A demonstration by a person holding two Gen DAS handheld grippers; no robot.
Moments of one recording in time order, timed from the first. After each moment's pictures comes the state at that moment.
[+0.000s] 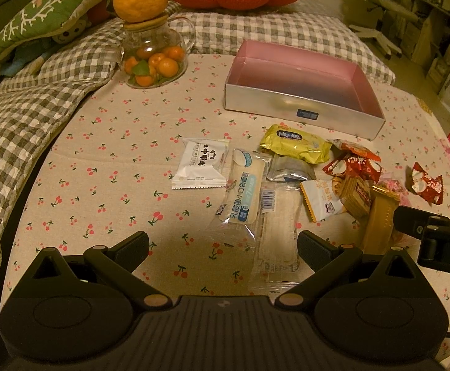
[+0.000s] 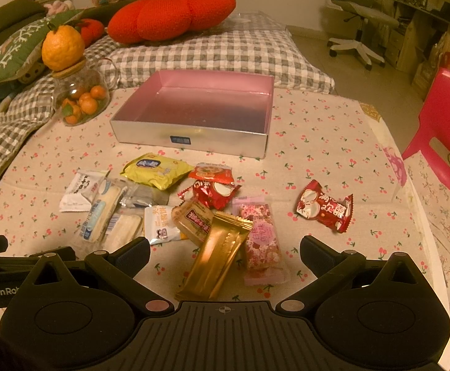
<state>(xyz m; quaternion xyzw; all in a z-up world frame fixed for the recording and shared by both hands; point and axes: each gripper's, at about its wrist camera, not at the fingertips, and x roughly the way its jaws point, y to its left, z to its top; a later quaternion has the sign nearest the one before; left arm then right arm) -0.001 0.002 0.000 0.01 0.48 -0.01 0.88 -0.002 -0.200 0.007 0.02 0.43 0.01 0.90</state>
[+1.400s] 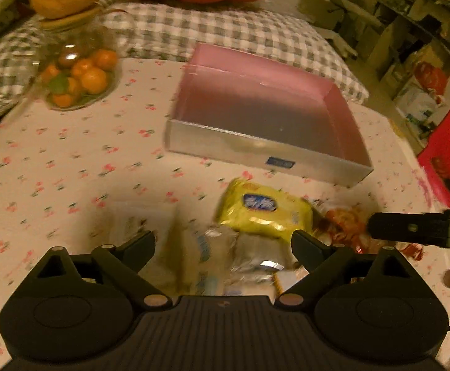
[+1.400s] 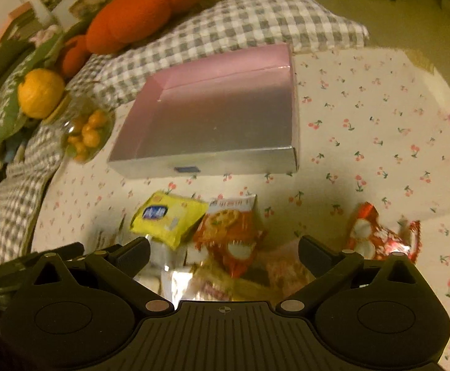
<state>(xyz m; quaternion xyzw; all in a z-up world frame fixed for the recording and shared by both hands) 0.109 0.001 -0.026 -0.05 0.49 -0.14 0.86 0.116 -0.244 -0.015 0.17 0.50 0.07 0.85</state>
